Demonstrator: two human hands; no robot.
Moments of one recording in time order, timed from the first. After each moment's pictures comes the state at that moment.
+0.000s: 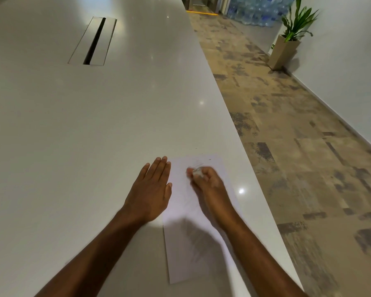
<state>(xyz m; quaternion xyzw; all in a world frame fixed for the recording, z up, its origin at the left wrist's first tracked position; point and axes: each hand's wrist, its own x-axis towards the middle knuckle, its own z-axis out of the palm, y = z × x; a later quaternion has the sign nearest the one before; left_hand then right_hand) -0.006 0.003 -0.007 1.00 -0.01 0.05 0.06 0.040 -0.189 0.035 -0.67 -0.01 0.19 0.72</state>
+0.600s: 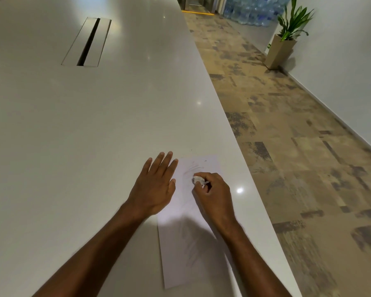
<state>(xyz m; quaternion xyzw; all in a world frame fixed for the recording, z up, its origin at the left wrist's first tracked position) 0.021 -0.007 -0.002 1.00 -0.04 0.03 0.06 0.045 -0.208 0.023 -0.89 -0.07 0.00 0.44</state>
